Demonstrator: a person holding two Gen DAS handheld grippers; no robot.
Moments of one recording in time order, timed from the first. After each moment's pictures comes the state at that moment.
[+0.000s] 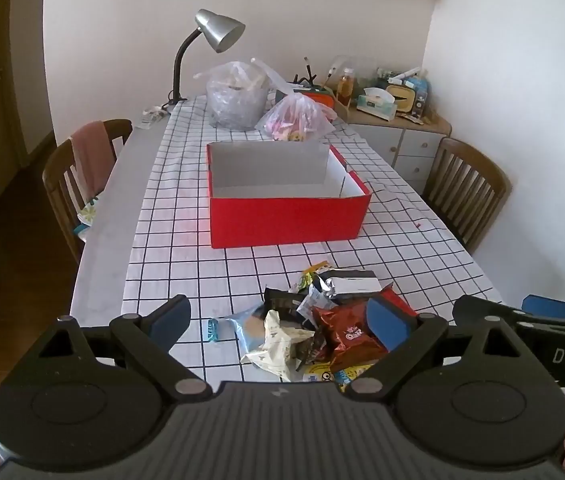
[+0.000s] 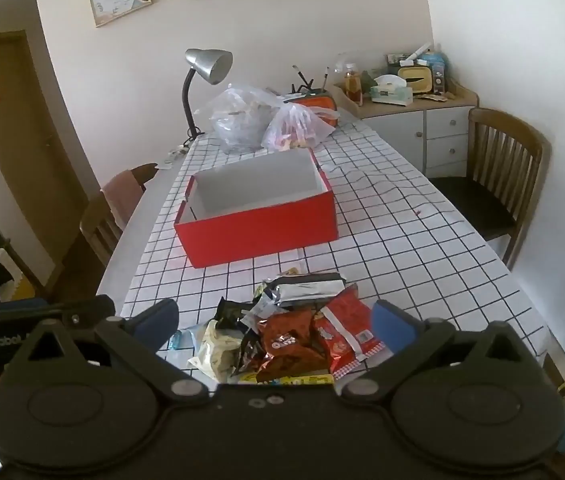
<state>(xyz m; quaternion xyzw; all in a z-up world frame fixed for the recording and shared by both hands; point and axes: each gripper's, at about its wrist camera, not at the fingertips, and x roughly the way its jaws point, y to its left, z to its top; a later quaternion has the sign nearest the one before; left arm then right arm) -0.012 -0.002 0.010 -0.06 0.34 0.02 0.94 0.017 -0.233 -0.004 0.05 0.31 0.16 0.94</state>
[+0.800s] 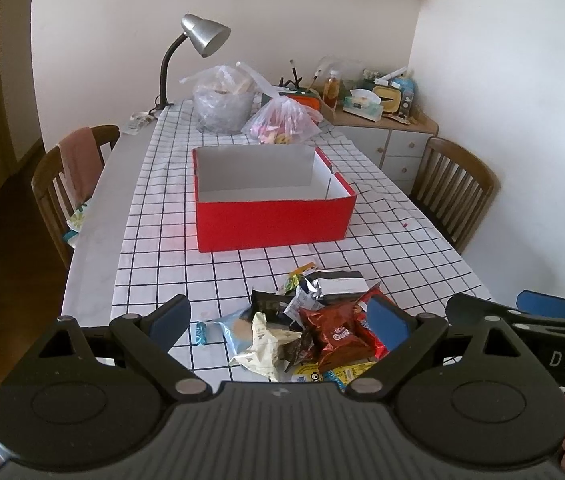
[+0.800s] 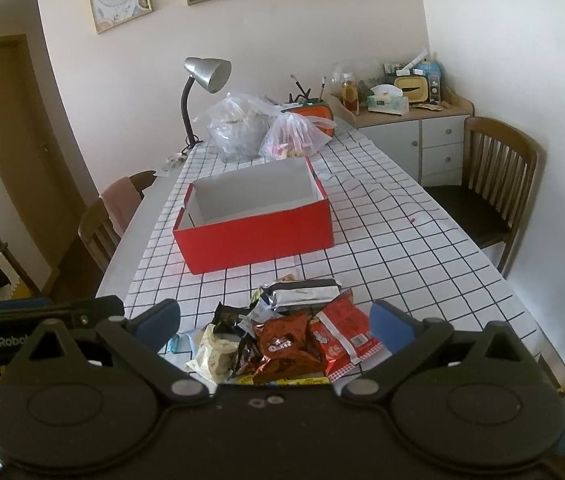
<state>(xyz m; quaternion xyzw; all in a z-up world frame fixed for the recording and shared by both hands) -0.014 -0.008 0.011 -0.06 0.33 0.00 0.94 0.009 -0.232 0.001 0.05 0.30 0.15 0.94</state>
